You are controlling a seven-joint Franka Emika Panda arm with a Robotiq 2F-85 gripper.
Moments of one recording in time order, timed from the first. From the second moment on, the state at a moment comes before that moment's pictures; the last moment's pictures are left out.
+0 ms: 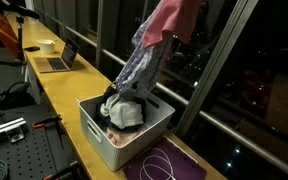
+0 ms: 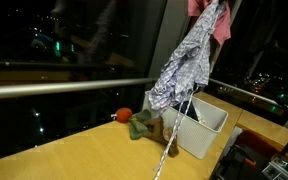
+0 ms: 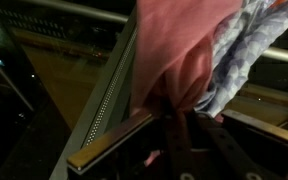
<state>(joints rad) -0.03 -0.07 -0.06 -1.60 -0.08 2.17 -0.34</state>
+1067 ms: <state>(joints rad) -0.10 0.01 -0.13 -1.24 -0.07 2.02 -0.46</state>
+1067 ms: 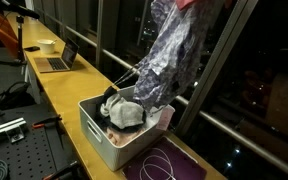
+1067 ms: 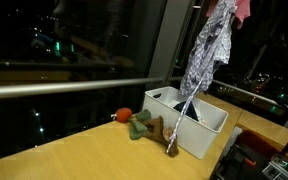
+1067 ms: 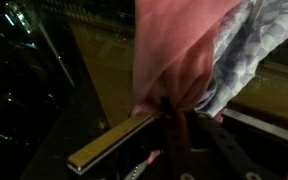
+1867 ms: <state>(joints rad) -0.12 0.15 -0.12 -0.75 -0.07 1.75 -0.50</state>
